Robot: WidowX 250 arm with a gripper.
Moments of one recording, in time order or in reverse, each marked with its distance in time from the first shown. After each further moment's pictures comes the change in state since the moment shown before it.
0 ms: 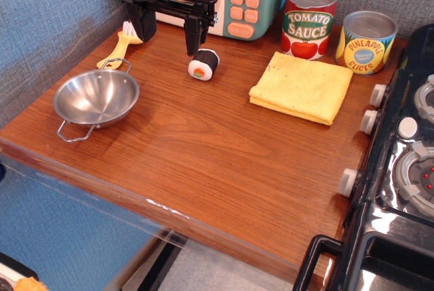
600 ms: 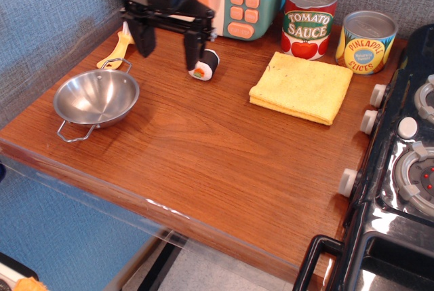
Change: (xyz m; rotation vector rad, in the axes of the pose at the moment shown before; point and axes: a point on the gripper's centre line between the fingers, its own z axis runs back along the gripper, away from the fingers) arm -0.010 0.006 -0.017 -0.019 0.054 0.024
